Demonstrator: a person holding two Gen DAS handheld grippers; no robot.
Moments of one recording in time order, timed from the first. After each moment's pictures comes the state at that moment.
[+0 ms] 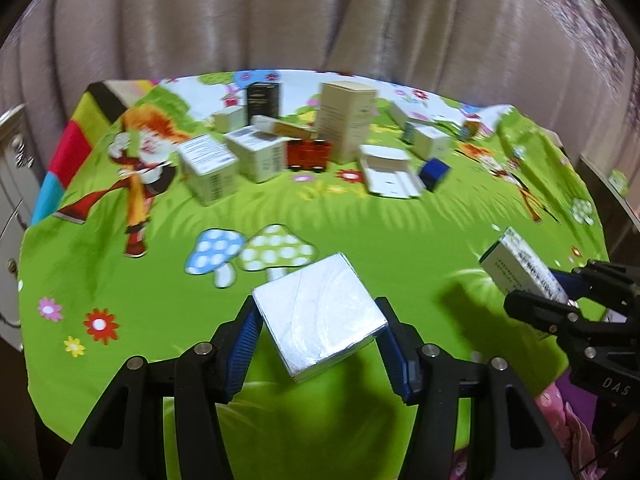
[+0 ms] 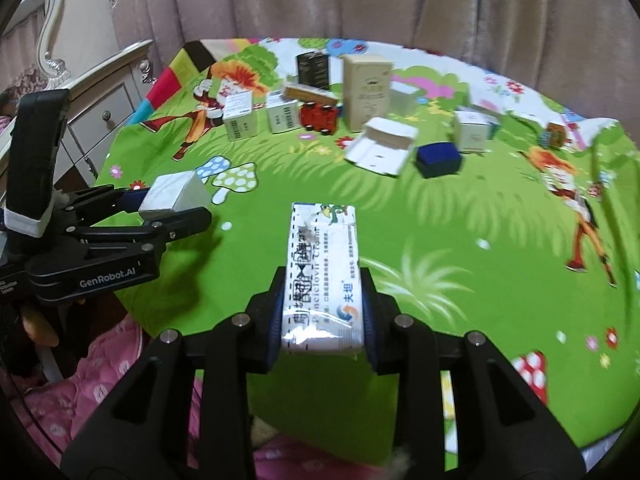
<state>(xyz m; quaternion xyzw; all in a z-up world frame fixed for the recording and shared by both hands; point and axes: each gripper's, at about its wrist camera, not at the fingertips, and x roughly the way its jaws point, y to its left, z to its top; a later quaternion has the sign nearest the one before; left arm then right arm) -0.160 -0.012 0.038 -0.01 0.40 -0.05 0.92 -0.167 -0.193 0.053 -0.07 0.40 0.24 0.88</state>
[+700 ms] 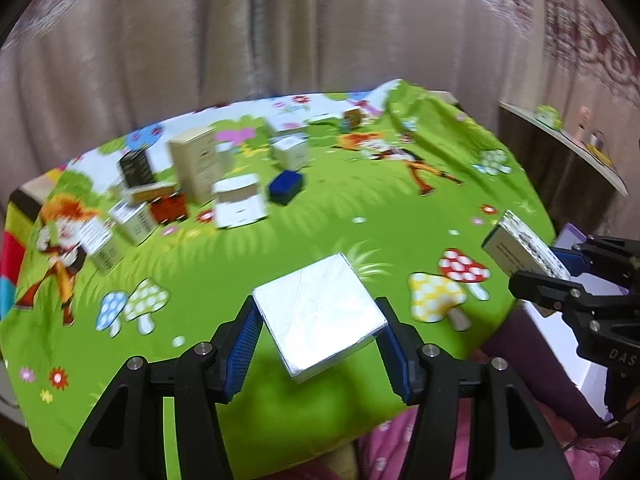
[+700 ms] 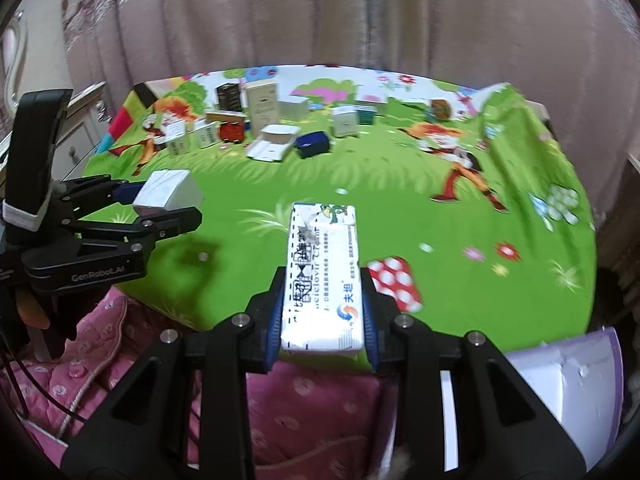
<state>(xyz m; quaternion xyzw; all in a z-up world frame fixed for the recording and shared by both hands) -0.193 -0.130 0.072 0.09 0.37 -0.18 0.91 -0.236 -0.307 0.080 -0.02 0.38 0.13 0.92</state>
